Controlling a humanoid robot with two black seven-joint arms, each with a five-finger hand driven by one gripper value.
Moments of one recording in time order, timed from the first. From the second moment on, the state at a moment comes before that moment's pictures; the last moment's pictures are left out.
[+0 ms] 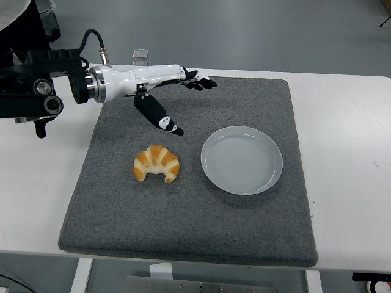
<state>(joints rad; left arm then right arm) -1.65 0.77 0.47 -1.59 0.60 0.11 -0.31 0.09 0.00 -0.15 0.13 0.03 -0.02 -0.06</state>
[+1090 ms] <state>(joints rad) -1.32 0.90 0.35 -1.56 0.94 0.16 -0.31 0.09 0.00 -0.15 0.13 0.03 -0.02 -0.06</state>
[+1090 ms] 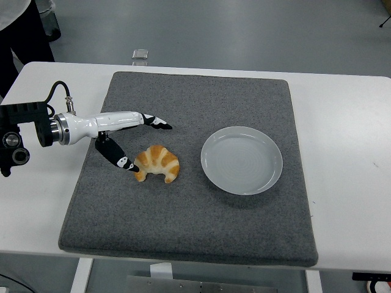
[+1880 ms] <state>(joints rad) -1.16 0.78 0.26 -1.47 0.96 0.17 -0.32 0.09 0.00 -0.15 0.13 0.03 -0.02 -0.06</state>
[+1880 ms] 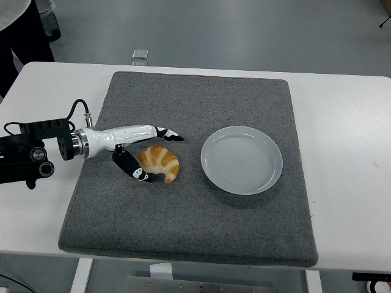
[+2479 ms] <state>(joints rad) -1.11 0.74 0.22 -1.42 0.96 0.17 -0.34 0.09 0.00 -0.15 0.13 0.03 -0.02 -0.06</state>
